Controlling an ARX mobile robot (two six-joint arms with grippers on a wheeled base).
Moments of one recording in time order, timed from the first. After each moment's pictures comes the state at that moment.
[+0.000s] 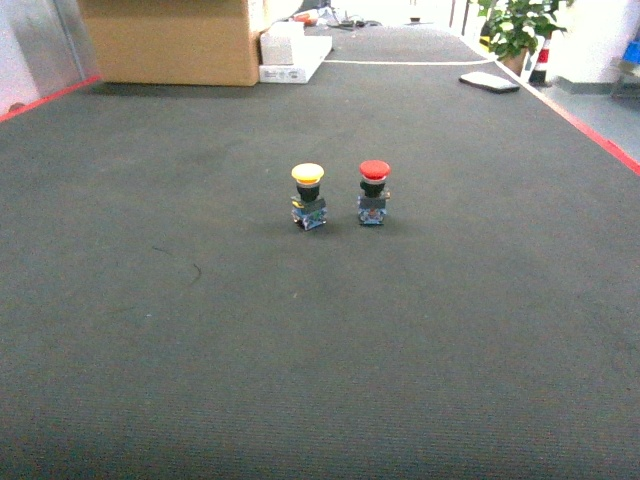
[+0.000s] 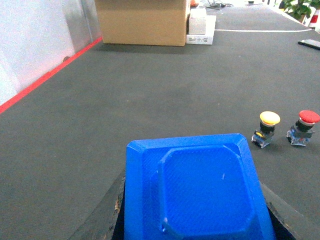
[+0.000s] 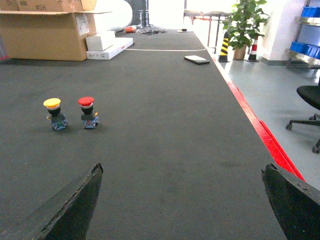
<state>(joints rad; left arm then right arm) -0.34 0.81 0.35 0.34 -0.45 -0.05 0.00 0.00 0.01 -0.01 0.00 0.00</state>
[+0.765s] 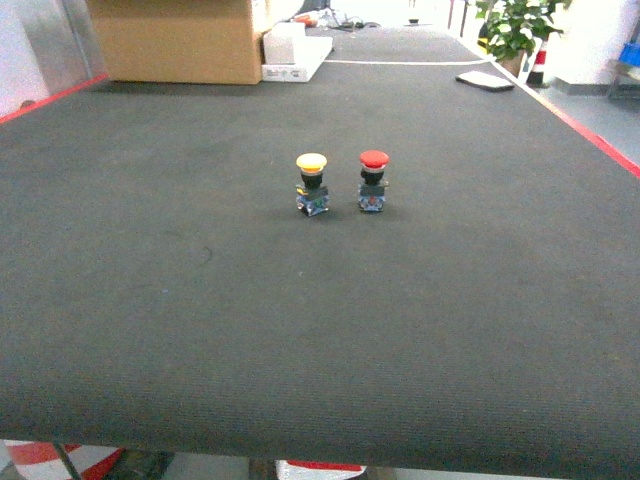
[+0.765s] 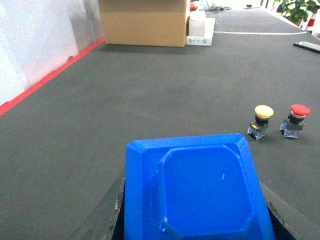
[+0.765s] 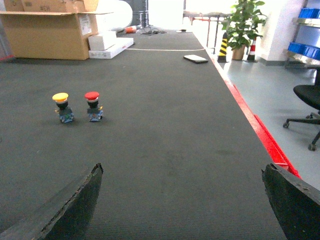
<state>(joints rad) -0.34 0.80 0.35 0.34 -0.46 -0.04 0.00 0.00 0.01 -0.01 0.00 0.00</state>
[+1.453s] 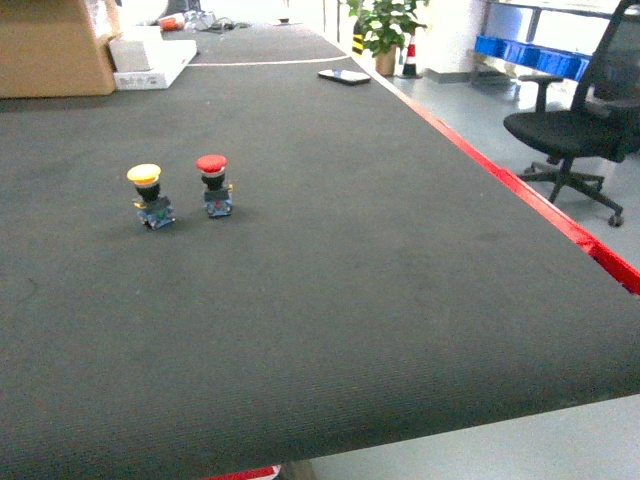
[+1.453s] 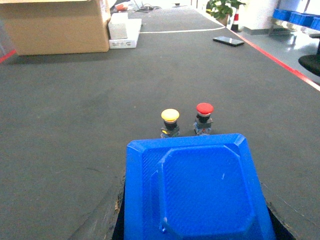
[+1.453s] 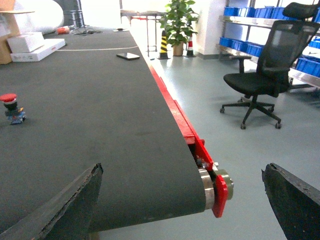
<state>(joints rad) -0.34 0.81 0.35 0.34 -0.46 -0.04 0.00 0.00 0.01 -0.01 0.00 0.00</state>
